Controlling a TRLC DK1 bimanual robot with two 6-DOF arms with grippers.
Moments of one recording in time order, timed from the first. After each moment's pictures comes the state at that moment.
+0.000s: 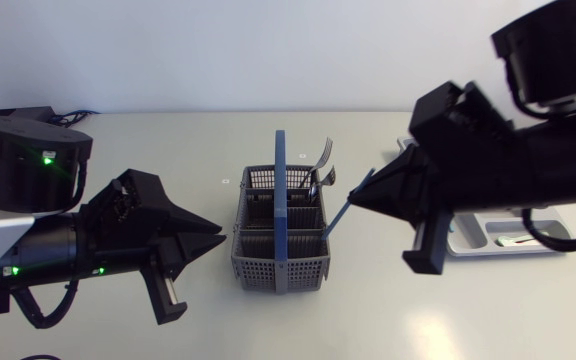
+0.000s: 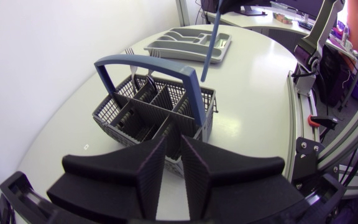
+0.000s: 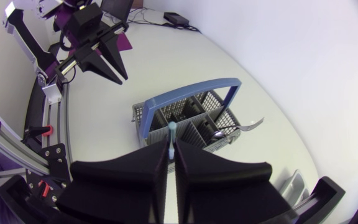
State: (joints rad) left arm -0.59 0.97 0.66 -0.34 0.26 0.43; right arm 0.57 1.07 1.02 -0.69 -0.29 -0.45
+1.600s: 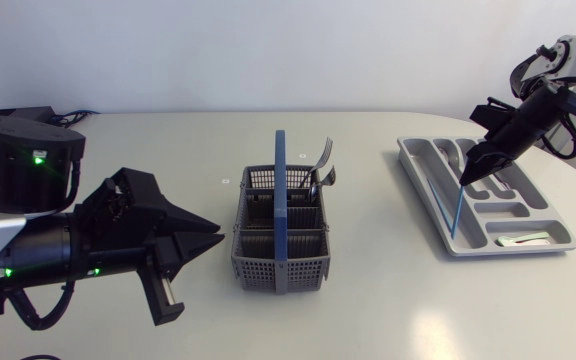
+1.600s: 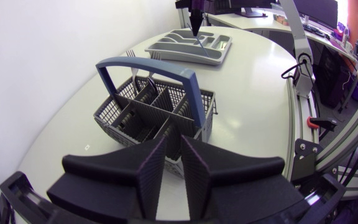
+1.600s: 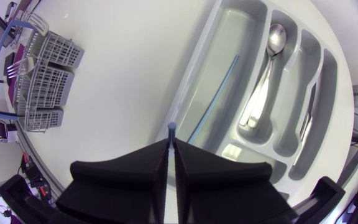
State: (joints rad) left arm -0.59 0.95 0.66 -0.34 0.26 0.43; right arm -0.25 2.09 1.80 -1.25 -0.26 -0.66
